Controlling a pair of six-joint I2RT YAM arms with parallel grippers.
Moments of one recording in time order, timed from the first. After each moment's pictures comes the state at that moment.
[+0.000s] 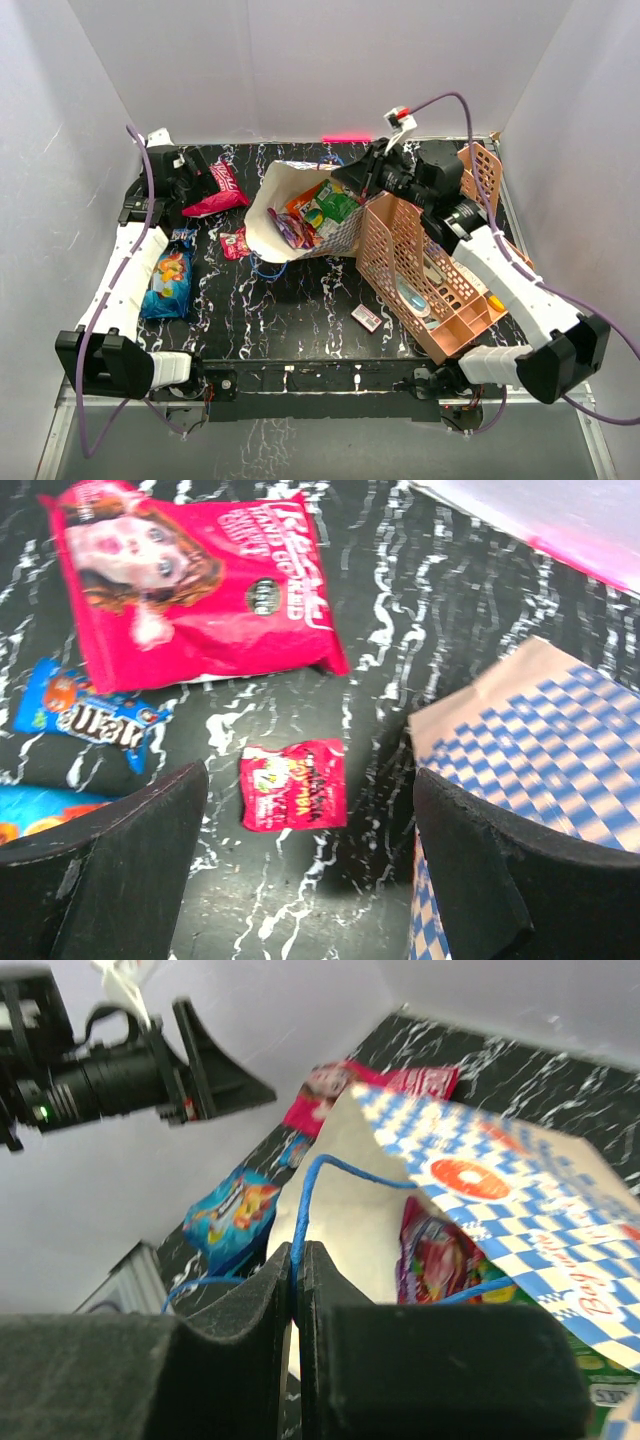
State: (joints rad) left arm -0.10 1.28 1.25 -0.56 -0.20 -0.42; right arm 0.49 1.25 1.26 -0.03 -0.40 0.45
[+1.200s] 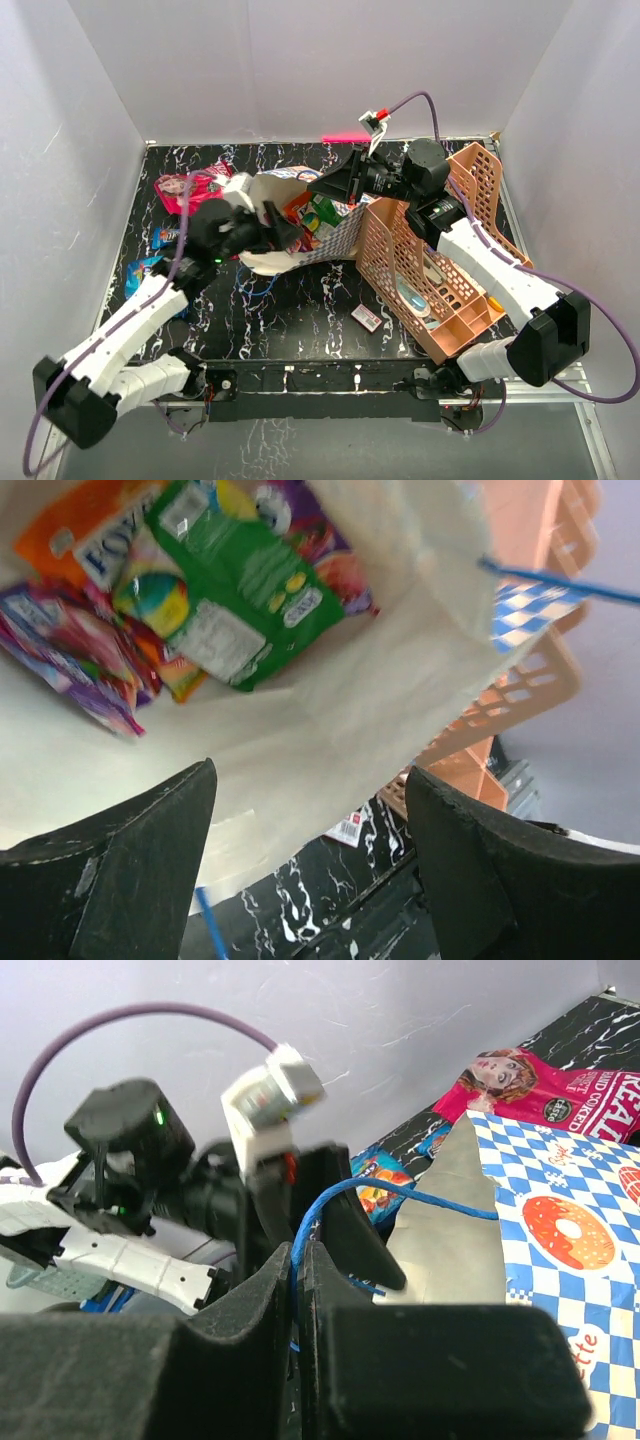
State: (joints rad) left arm -0.47 0.96 0.87 -0.22 0.28 -0.61; right arm 0.52 1.36 1.25 0.23 -0.77 0.63
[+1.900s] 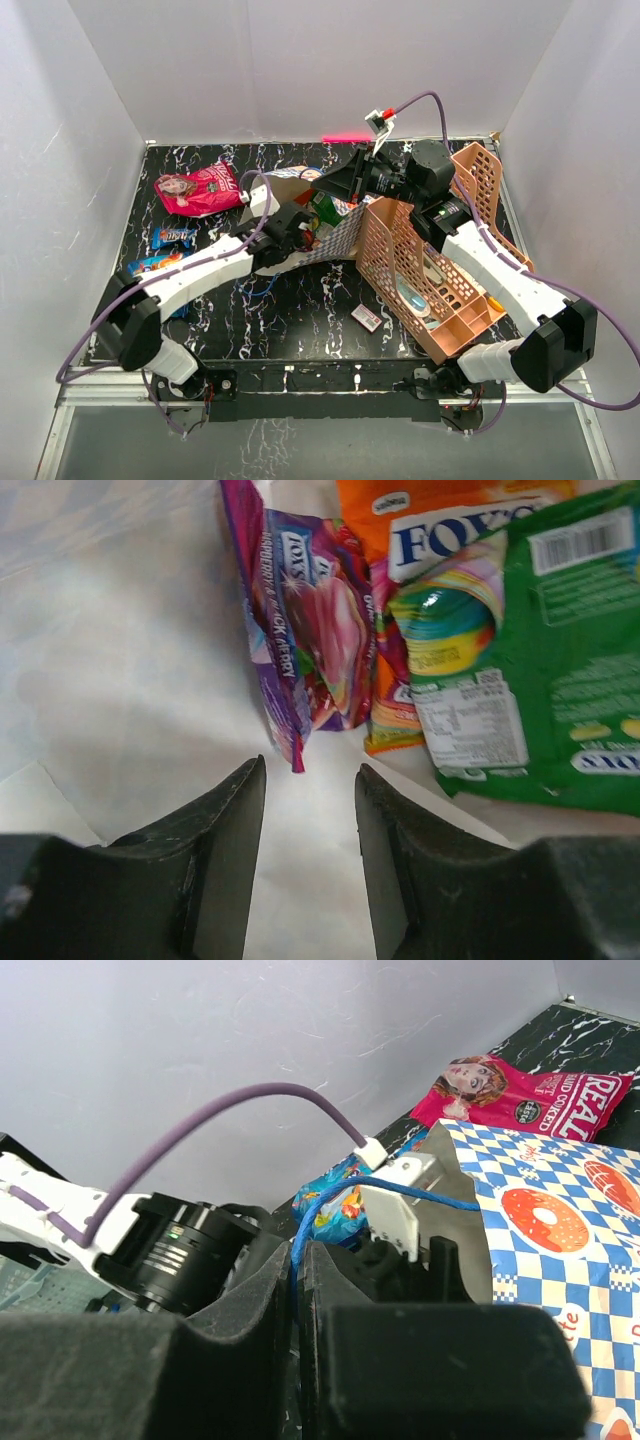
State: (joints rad) left arm -0.79 1.50 1.12 -0.57 -0.61 -1.06; right arm 0.52 1.32 1.25 0.18 -0.70 0.61
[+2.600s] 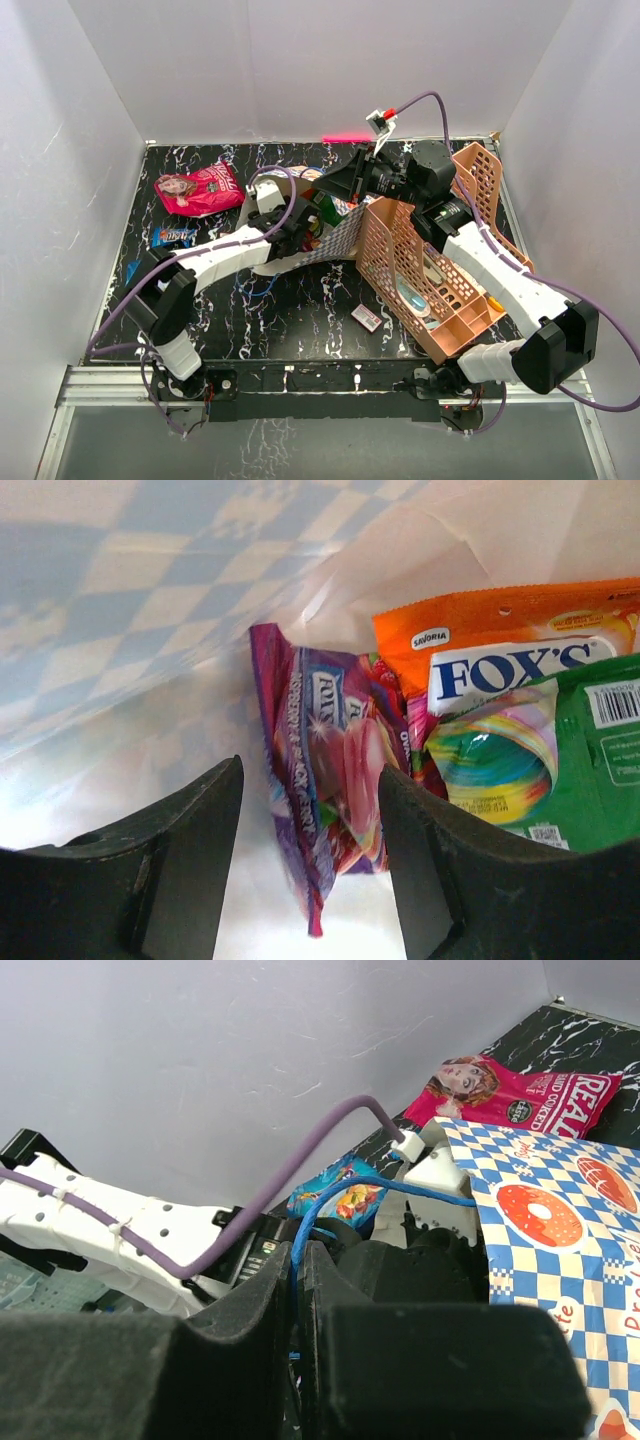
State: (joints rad) left arm -0.74 1.69 1.15 -0.42 -0.82 -0.97; right arm 0.52 1.32 1.25 0.16 -0.68 0.60
